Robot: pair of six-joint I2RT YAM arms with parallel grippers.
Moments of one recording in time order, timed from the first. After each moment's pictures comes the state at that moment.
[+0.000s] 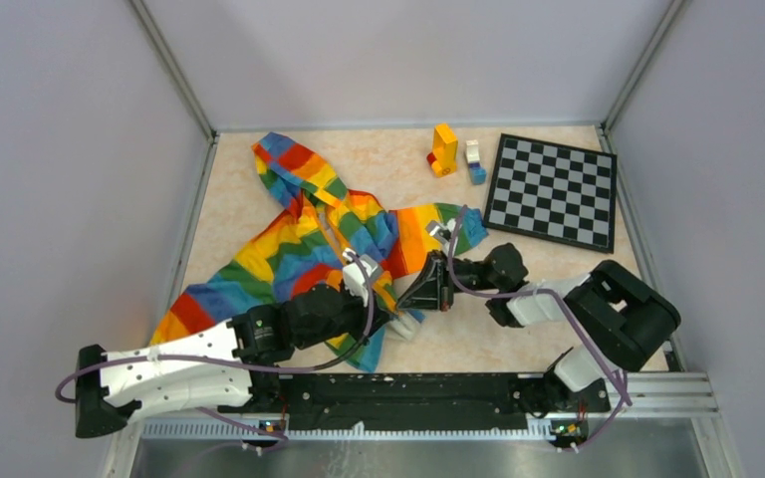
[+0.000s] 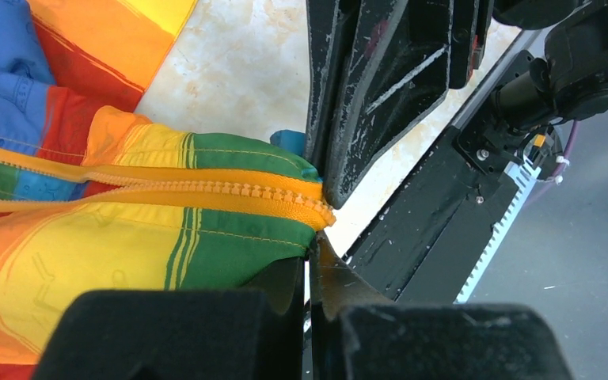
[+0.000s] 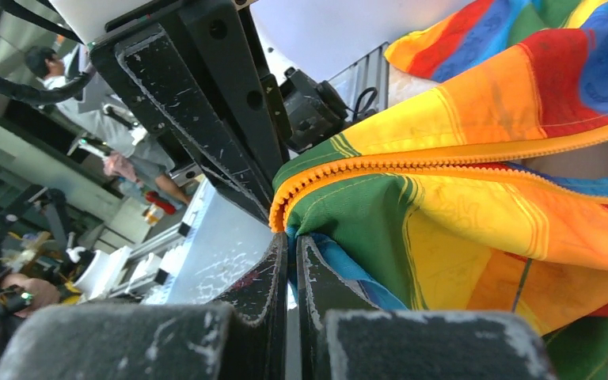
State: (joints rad) left arm -1.21 0.78 0.61 -0.27 -0.17 -0.45; right arm 0.71 1.50 0.41 1.33 -1.00 0.89
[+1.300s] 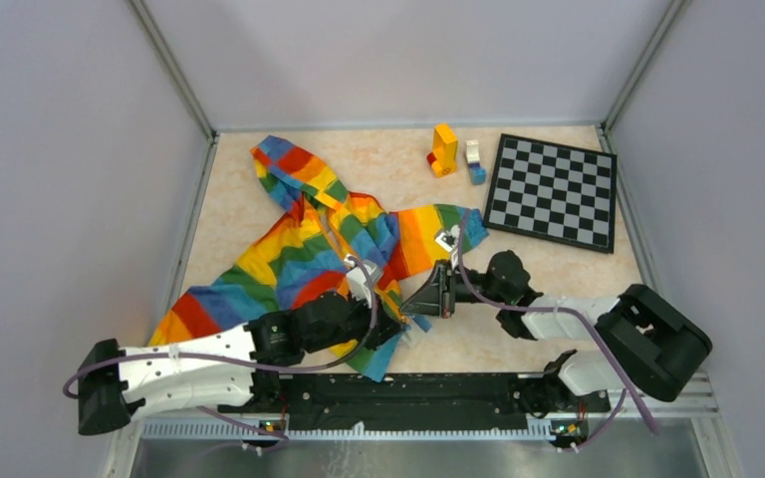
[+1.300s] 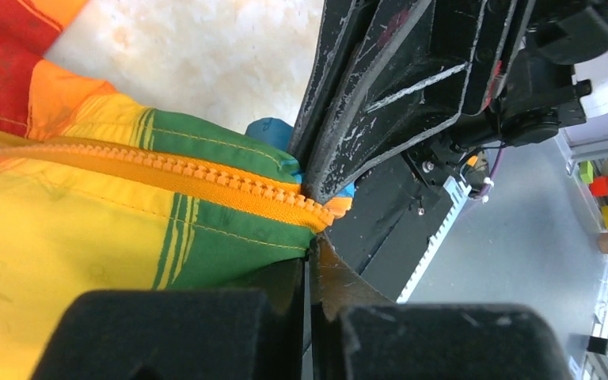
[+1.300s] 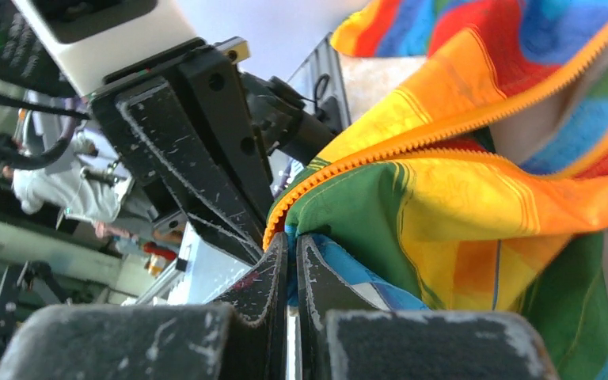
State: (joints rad) left arm -1.20 0.80 0.47 -0.05 -0.10 -0.70; right arm 0.74 1.37 0.34 1.10 -0.84 0.88
